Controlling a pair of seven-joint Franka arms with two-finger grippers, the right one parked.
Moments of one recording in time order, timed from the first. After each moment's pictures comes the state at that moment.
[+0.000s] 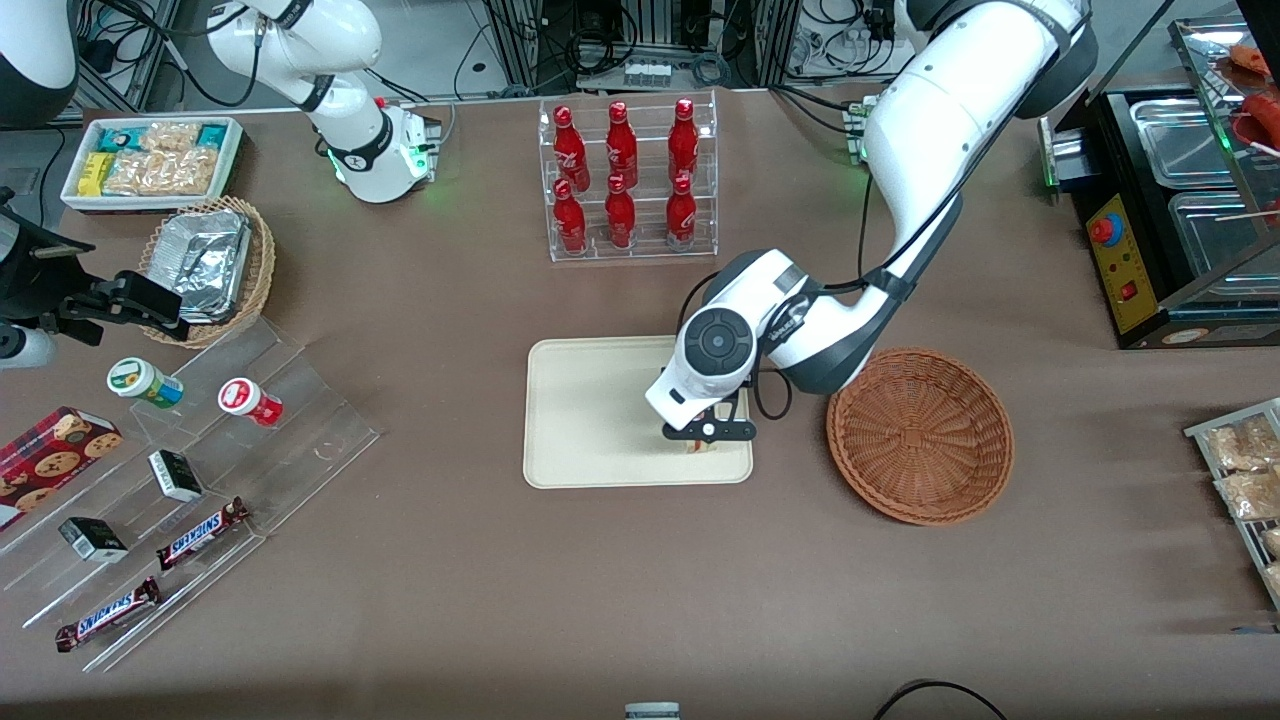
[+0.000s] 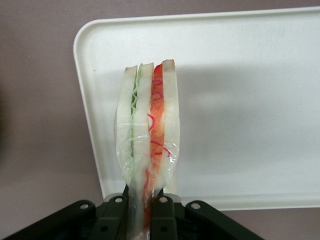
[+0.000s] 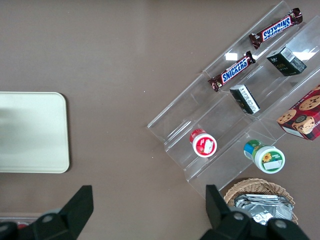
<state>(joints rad) -0.29 0.77 -0.51 -1.39 0.23 1.91 -0.77</state>
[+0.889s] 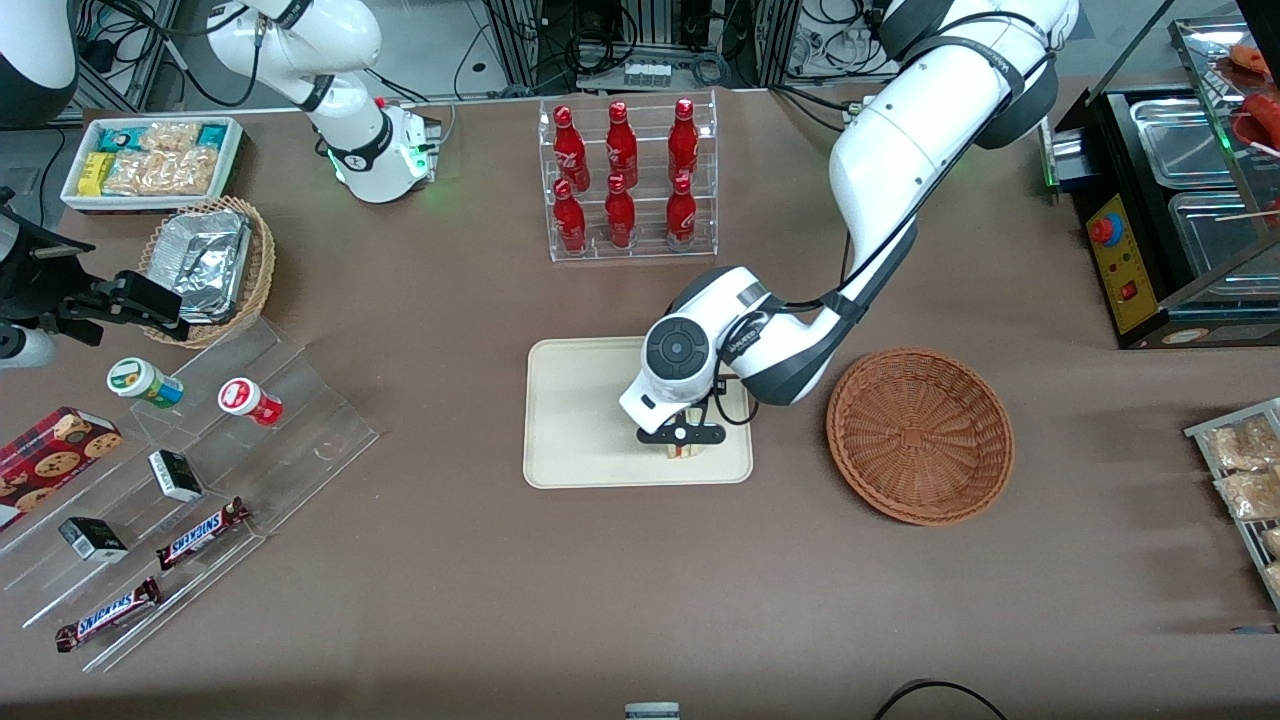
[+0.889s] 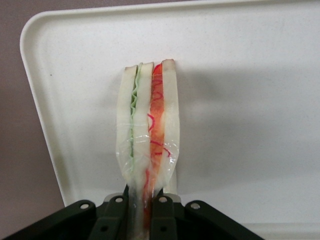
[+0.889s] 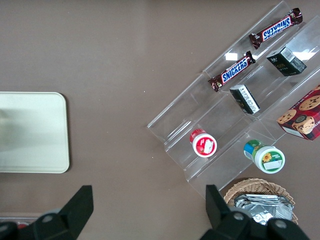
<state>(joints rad) -0.35 0.87 -0.51 -1.34 0.31 1.95 -0.83</state>
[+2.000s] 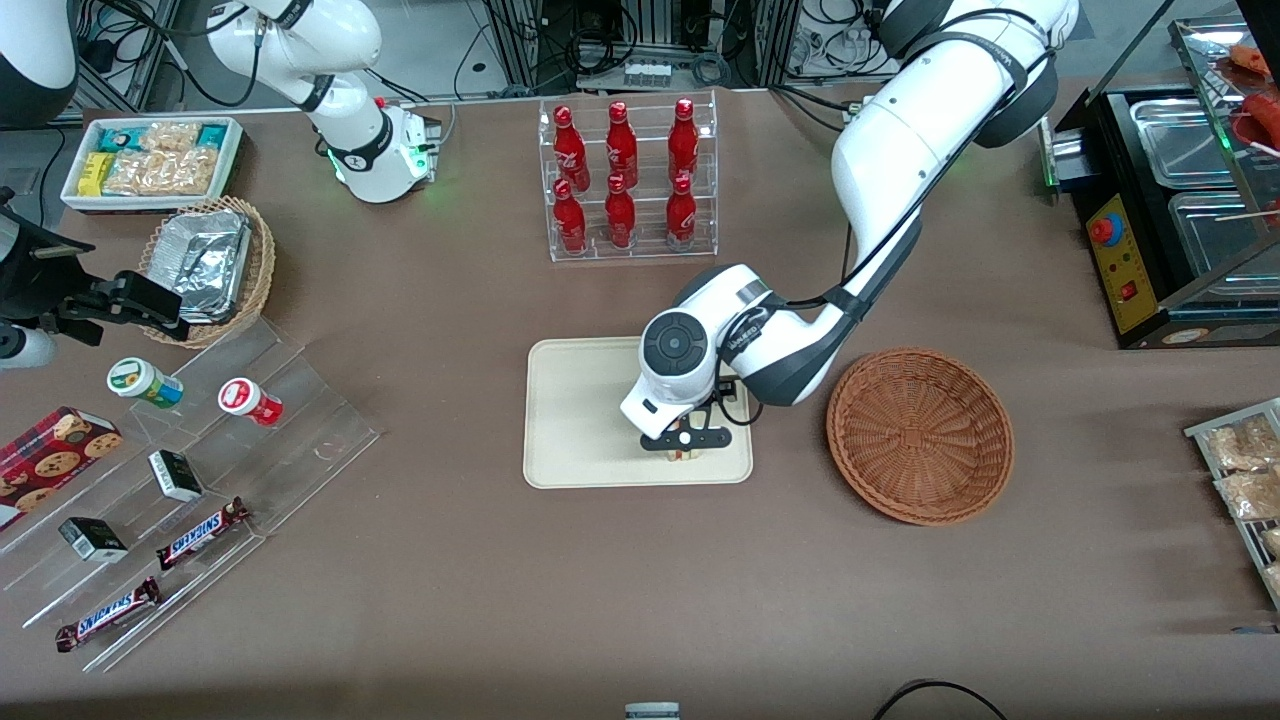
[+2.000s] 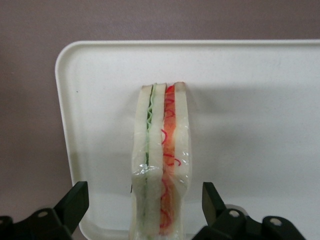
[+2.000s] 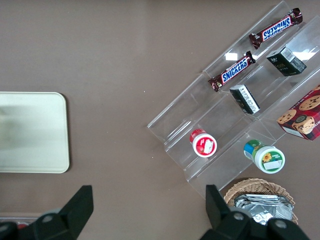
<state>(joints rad) -0.35 0.86 -0.51 -1.29 0.36 1.92 -0.90</state>
